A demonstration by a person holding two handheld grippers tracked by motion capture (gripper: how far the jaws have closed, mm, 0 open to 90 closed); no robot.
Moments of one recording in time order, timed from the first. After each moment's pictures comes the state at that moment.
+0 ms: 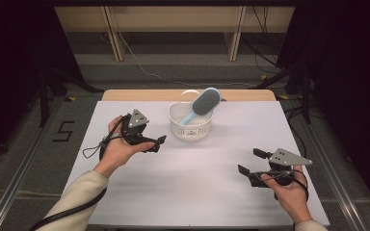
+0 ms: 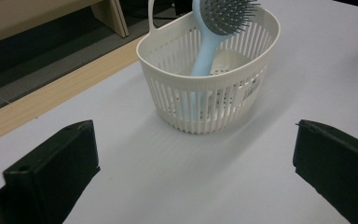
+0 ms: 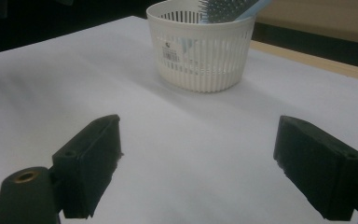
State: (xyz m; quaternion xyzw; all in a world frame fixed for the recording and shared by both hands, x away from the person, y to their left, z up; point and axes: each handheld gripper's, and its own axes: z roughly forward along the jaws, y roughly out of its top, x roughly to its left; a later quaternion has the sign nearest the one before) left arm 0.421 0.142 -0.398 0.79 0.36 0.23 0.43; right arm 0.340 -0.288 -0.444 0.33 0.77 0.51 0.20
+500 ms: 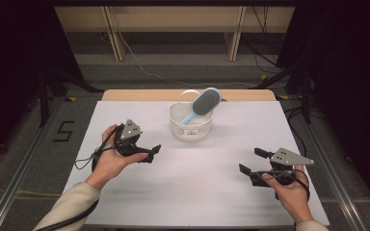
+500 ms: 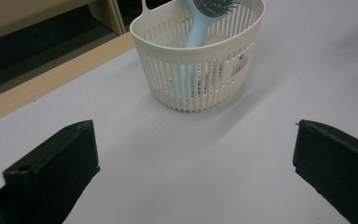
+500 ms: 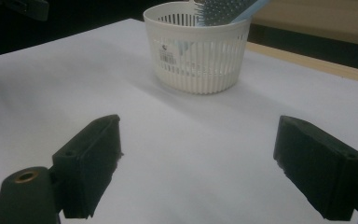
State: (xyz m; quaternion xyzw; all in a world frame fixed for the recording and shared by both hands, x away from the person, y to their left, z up) left arm 0.396 0.156 -0.409 0.80 0.35 0.23 0.43; right arm 0.340 -0.291 -0.442 0.34 0.76 0.51 0.20
